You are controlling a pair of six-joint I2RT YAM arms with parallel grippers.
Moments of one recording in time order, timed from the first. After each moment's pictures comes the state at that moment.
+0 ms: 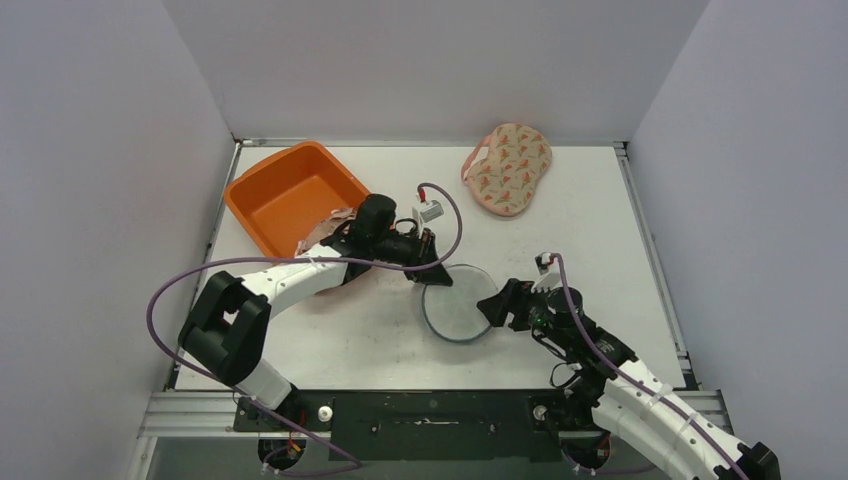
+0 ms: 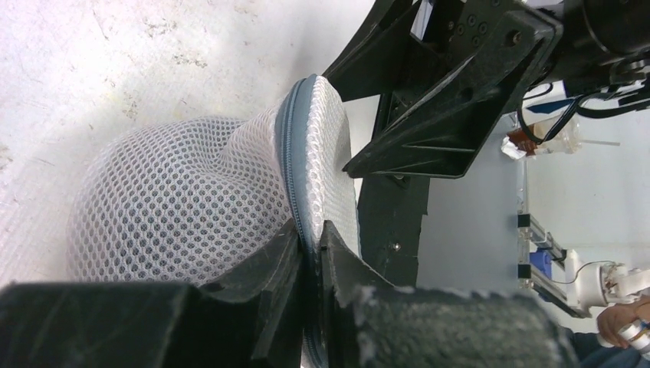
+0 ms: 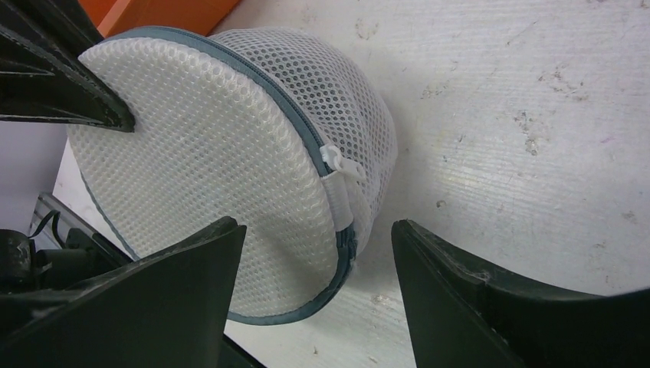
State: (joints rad) left arm -0.64 1.57 0.99 0.04 0.88 -0.36; right arm 0.61 0.56 0.29 -0.17 -0.06 0.64
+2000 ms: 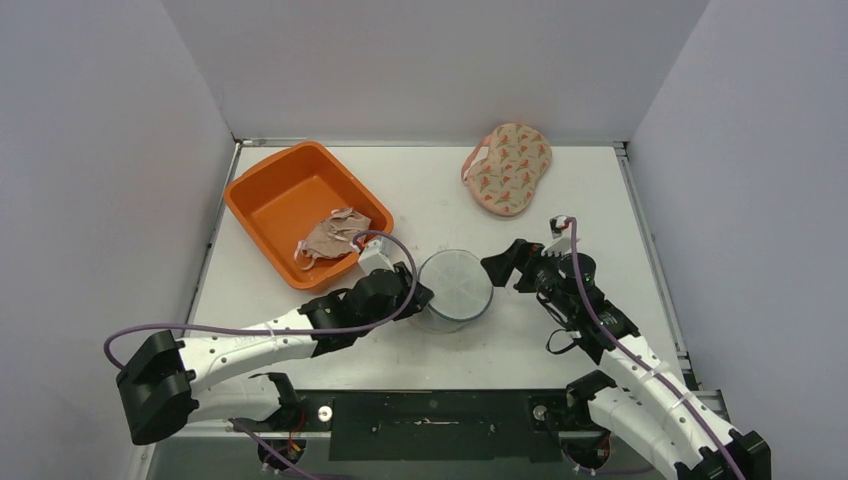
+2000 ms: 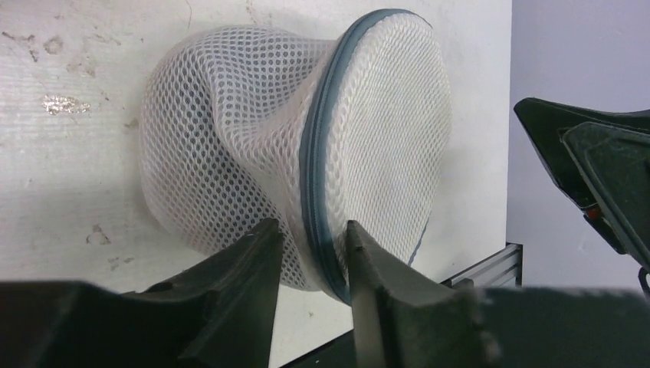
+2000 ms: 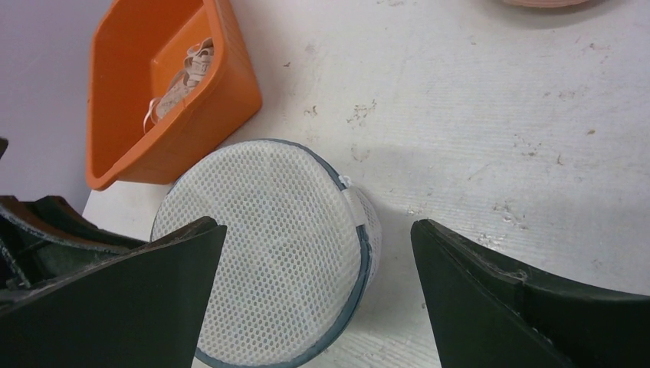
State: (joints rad) left arm -1.06 1.14 0.67 -0.10 -0.40 -1.15; right arm 0.45 0.74 0.49 -0.07 -0.08 0.58
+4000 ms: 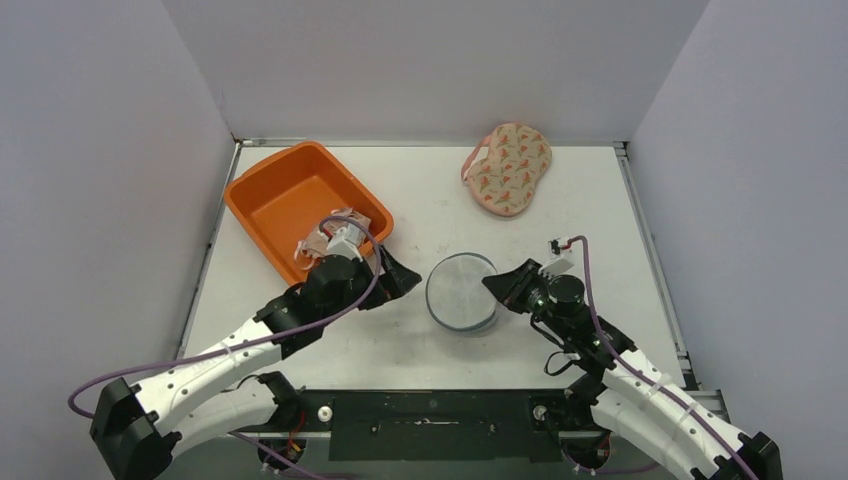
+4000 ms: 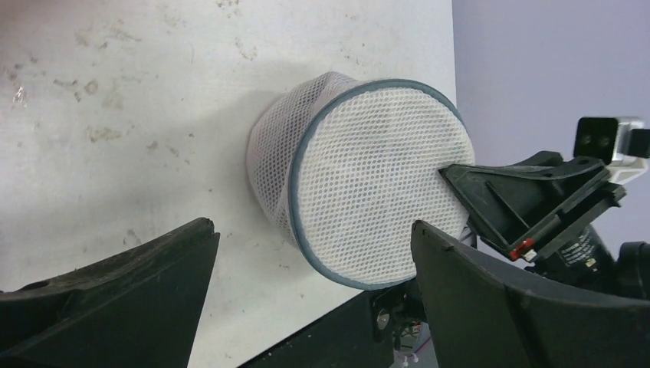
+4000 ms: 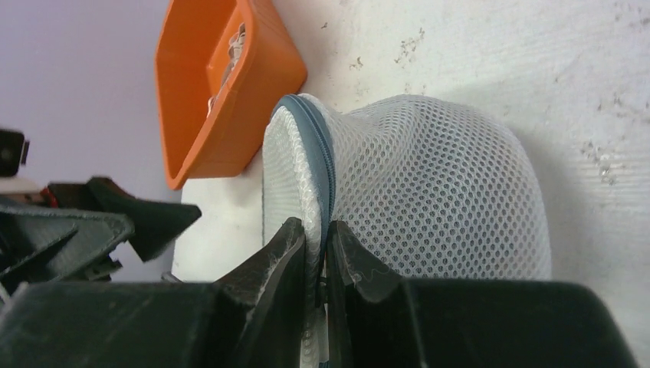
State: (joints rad) left arm -0.80 0.97 0.66 -0.14 -0.07 -0.99; right arm 0.58 0.66 0.39 -0.06 -0.04 0.88
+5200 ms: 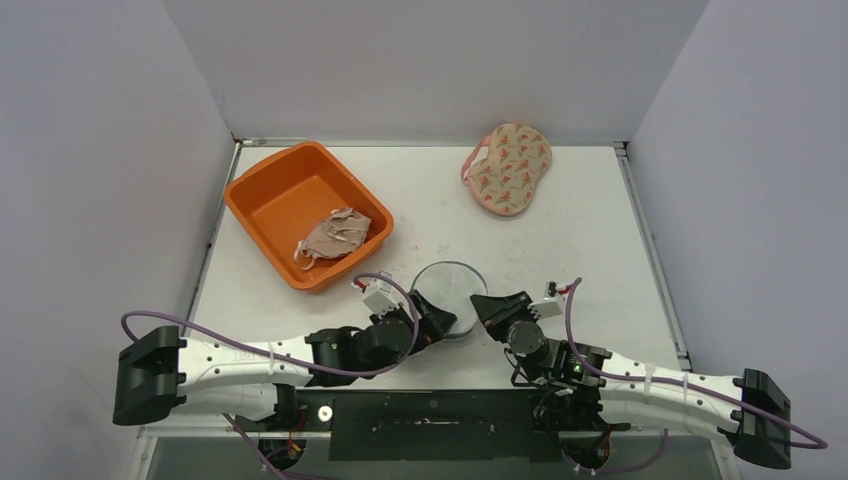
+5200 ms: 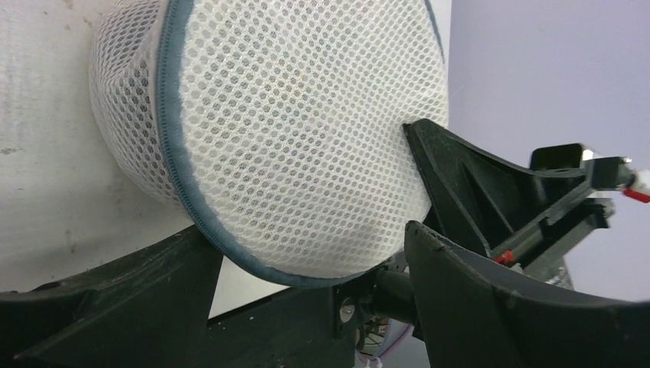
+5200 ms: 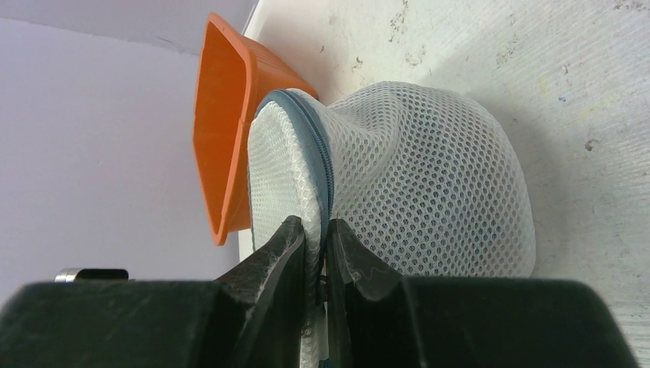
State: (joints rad) left arm -1.35 1.09 0.57 -0.03 -0.62 -1.45; right arm 1.18 0.72 0.28 0.00 0.77 1.47
